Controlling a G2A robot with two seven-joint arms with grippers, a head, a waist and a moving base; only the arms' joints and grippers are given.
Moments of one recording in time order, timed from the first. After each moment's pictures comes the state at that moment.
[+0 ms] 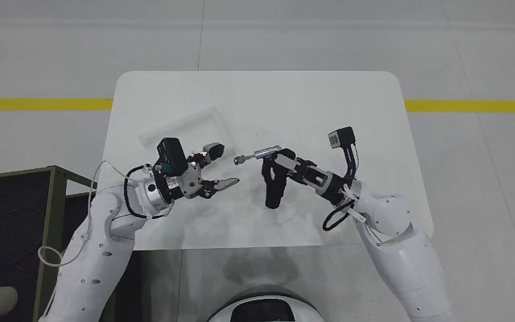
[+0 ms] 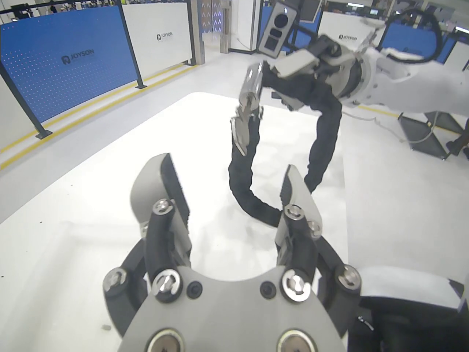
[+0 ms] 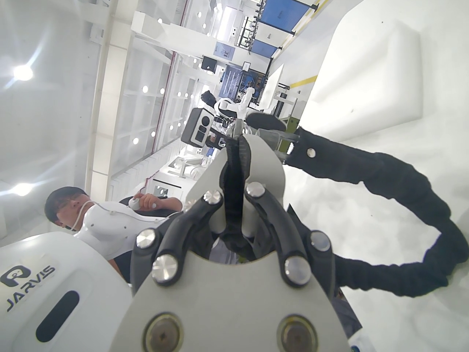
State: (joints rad) left arm 1.46 -1.06 -1.47 -1.85 1.00 -0.90 -0.10; right arm -1.39 -1.22 1.24 -1.81 0.20 -0.28 0.72
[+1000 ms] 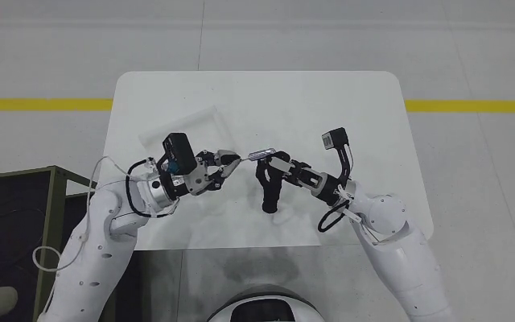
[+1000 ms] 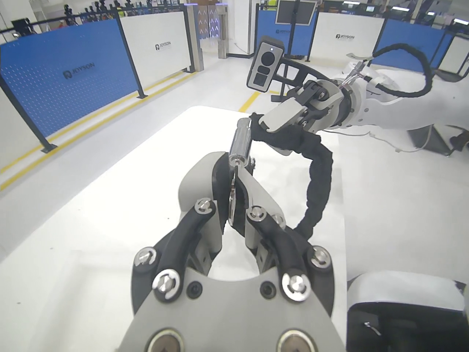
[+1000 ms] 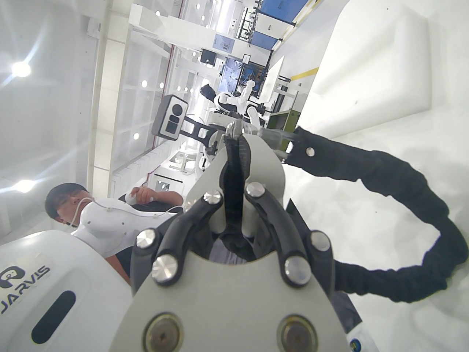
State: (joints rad) left arm 1.45 -1.05 -1.44 -1.96 1.12 -0.85 -0.08; right arm -1.38 -1.22 1.22 -1.80 0.20 -0.27 0.73
